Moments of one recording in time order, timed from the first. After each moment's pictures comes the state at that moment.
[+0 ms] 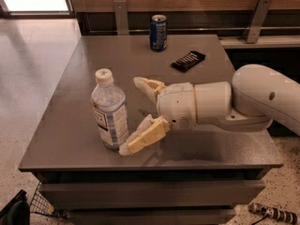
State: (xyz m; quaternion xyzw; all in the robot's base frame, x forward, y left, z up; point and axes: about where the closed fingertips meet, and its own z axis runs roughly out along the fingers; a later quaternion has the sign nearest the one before) arm 0.440 0.046 0.896 -0.54 0.57 0.40 0.48
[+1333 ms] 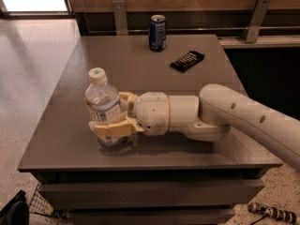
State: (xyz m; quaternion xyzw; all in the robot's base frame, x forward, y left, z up) arm 0.442 0.103 0.891 -0.51 0.48 0.48 0.53
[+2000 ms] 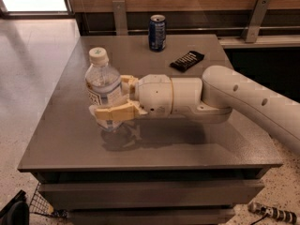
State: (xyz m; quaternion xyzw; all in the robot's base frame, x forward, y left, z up) arm 0.456 0.098 0.924 -0.52 0.45 0.49 0.53
